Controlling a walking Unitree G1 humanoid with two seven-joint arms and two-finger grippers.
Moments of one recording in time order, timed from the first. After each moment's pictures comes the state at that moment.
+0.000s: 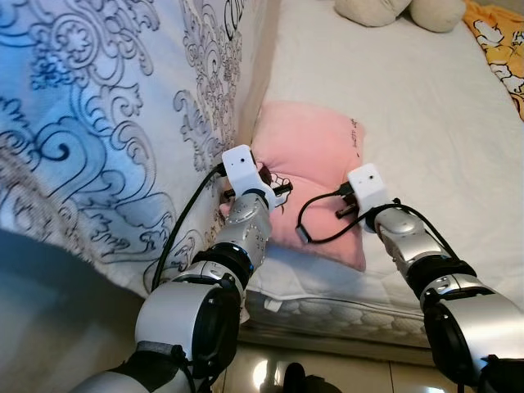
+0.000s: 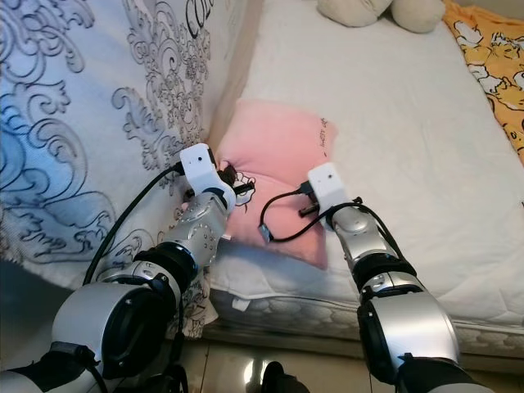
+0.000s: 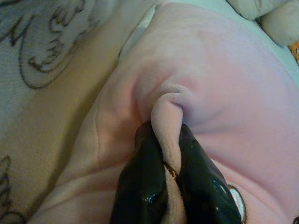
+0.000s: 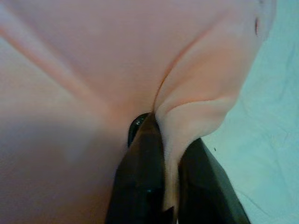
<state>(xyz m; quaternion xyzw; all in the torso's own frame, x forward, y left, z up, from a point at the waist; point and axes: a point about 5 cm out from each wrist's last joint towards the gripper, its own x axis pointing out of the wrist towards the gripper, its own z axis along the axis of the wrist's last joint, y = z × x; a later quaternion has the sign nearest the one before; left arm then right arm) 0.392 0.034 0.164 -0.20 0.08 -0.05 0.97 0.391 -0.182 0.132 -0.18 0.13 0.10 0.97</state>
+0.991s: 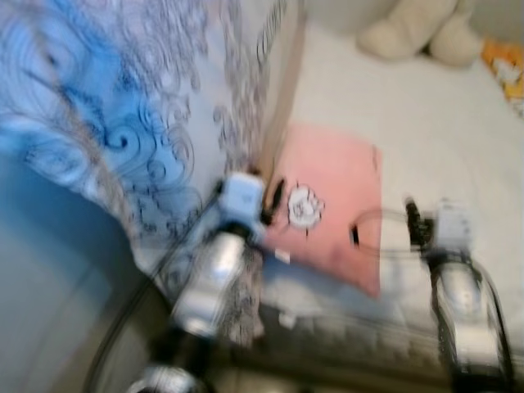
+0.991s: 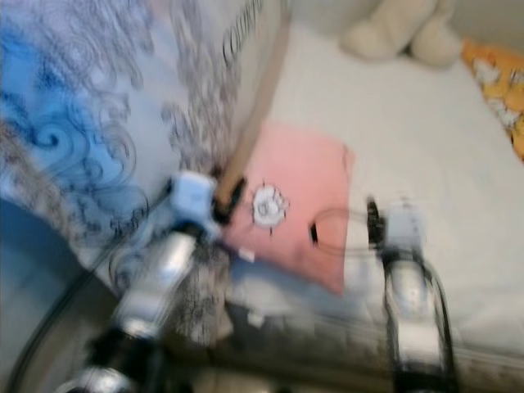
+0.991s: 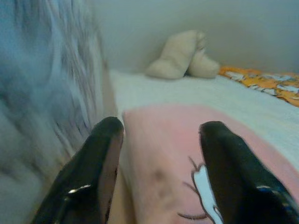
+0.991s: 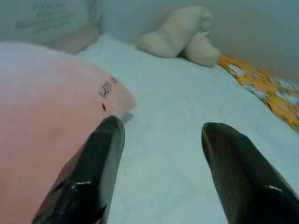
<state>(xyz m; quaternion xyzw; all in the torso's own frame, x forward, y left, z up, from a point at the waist) 0.326 0.075 0.160 0.02 -0.14 -0.19 0.97 0.279 -0.239 0.099 -0.06 -0.06 -0.11 0.99</state>
